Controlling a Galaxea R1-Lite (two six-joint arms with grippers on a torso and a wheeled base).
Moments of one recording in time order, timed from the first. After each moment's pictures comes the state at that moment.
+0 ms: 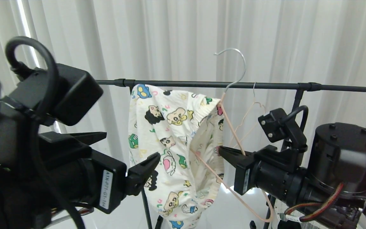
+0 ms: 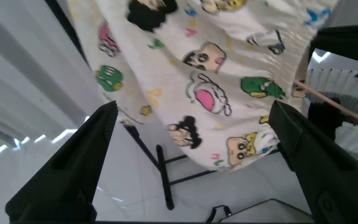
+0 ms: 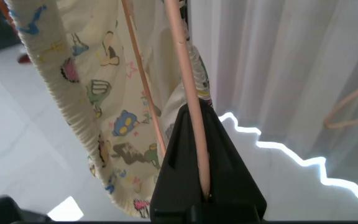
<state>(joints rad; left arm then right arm) -1.03 1.27 -1.02 0.27 0.63 -0.14 1.00 1.60 -0.65 -0.80 -0.19 0.25</state>
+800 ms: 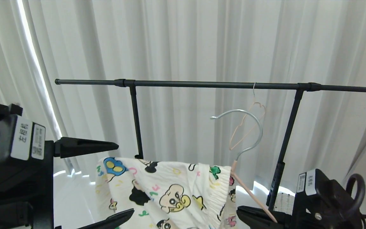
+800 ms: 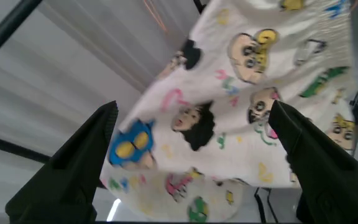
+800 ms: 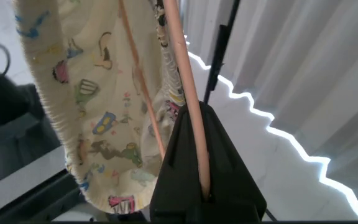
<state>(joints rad) -0.57 1.07 -0.76 0.11 -0.37 0.58 1.13 1.41 -0.33 -0.85 -0.08 0.14</state>
